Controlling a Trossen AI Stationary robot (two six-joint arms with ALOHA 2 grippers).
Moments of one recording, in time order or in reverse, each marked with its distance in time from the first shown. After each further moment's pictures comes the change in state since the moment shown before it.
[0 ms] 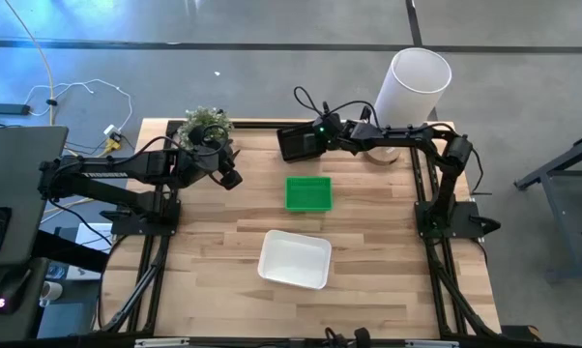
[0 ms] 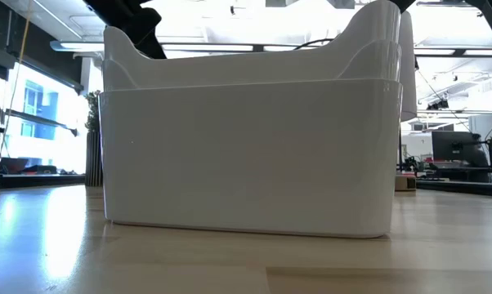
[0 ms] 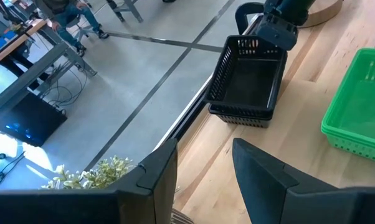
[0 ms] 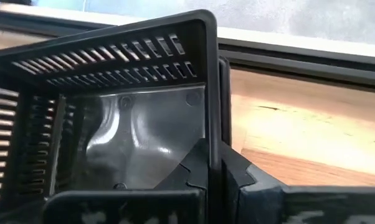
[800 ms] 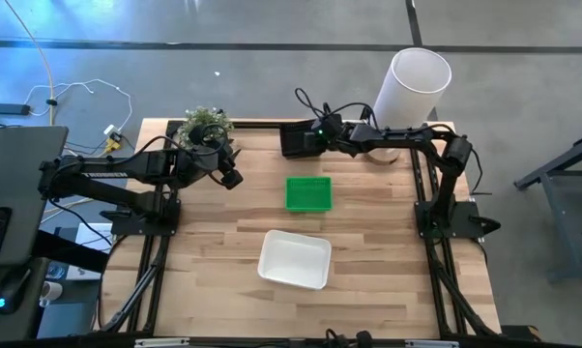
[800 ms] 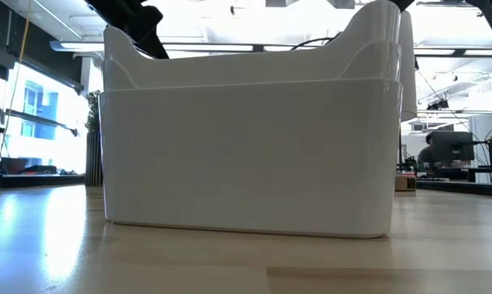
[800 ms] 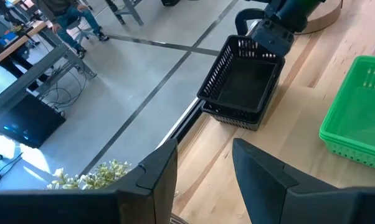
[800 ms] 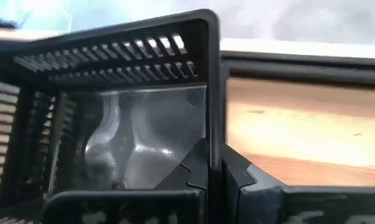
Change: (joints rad) left arm 0.000 0.000 0.000 0.020 0.000 0.000; right arm 0.020 0.000 -0.002 -0.006 0.096 0.082
